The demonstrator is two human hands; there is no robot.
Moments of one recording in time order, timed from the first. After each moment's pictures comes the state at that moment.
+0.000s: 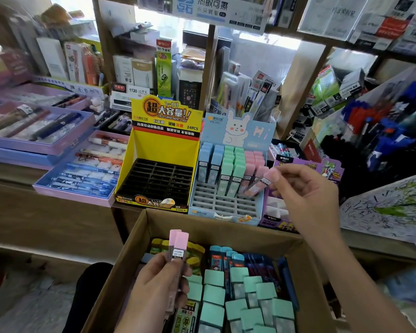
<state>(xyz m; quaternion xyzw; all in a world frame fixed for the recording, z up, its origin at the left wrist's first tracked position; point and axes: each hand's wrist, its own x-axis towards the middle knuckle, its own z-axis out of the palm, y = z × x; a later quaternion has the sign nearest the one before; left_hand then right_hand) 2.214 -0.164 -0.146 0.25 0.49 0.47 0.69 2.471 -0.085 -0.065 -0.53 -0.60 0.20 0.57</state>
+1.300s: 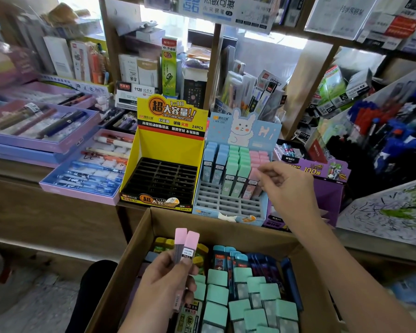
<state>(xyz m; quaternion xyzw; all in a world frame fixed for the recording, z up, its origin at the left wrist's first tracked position) 2.214 -0.164 -0.147 0.28 0.49 0.47 0.68 2.463 -0.040 -0.082 -0.59 -0.67 0.08 0.44</state>
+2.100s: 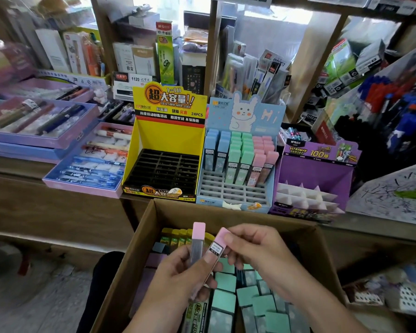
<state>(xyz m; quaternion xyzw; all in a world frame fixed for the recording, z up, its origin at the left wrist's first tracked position) 2.225 -0.169 -0.143 0.29 0.48 0.42 0.71 2.418 -0.136 -0.147 -0.49 -0.49 0.62 0.38</state>
